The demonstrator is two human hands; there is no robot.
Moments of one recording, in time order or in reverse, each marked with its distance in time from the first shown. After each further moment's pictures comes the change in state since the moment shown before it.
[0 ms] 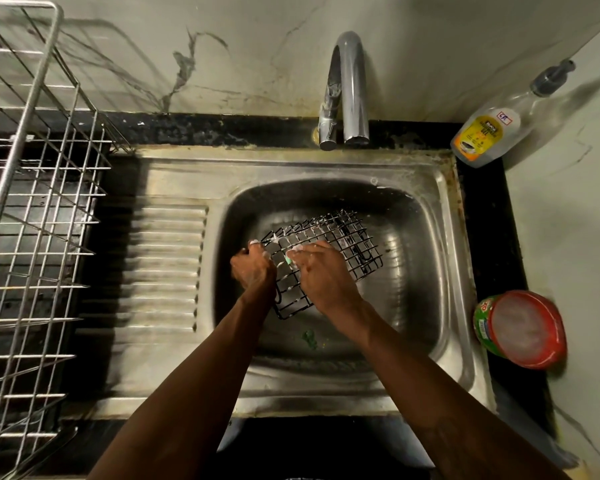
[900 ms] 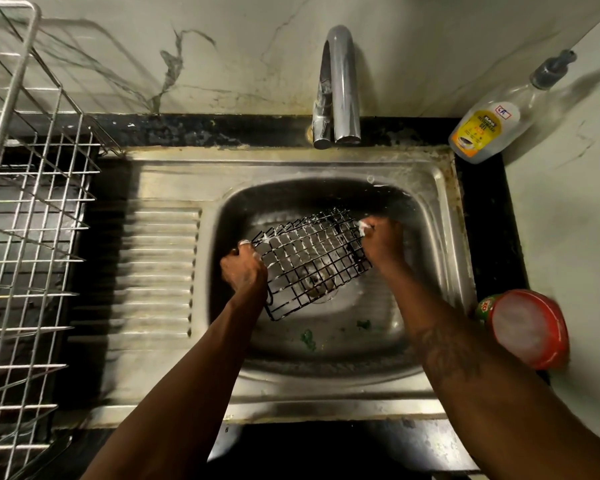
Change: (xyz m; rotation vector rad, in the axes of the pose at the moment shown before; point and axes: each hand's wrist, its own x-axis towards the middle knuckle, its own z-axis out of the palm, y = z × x) left_hand 0.020 -0.008 0.002 0.007 0.032 -0.011; right_hand 0.021 0.148 0.000 0.076 0.086 0.734
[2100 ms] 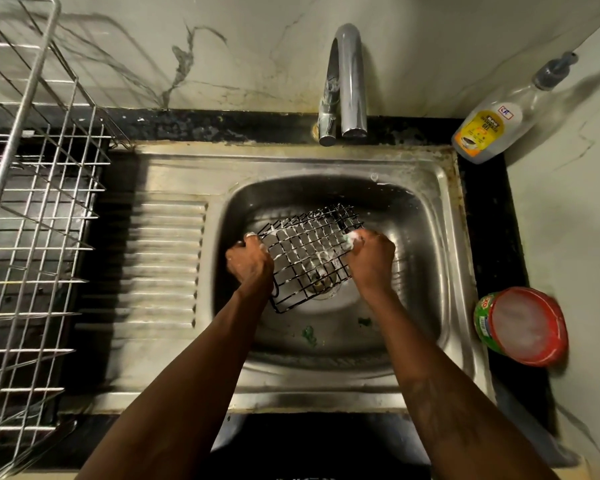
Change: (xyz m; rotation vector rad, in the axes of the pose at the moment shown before) left_hand -0.010 0.006 -0.001 0.020 -0.012 0.051; right_hand -0.075 -0.040 -0.013 0.042 0.123 -0.142
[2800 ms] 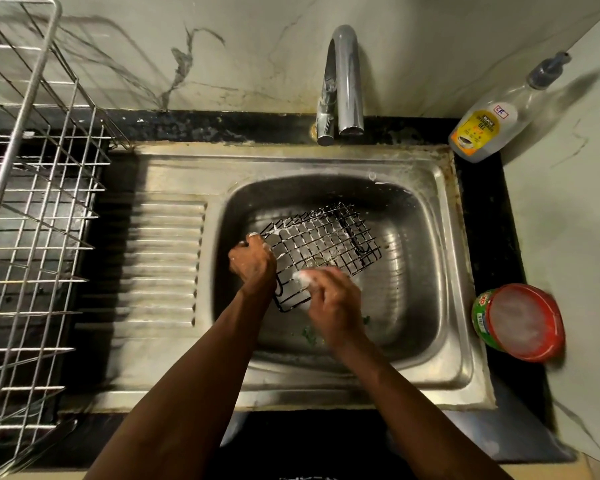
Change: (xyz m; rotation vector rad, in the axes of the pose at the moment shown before) left_hand -0.006 0.001 0.005 -0.045 -0.020 -0.021; right_hand -0.090 -0.019 0.019 0.246 0.048 -0.375
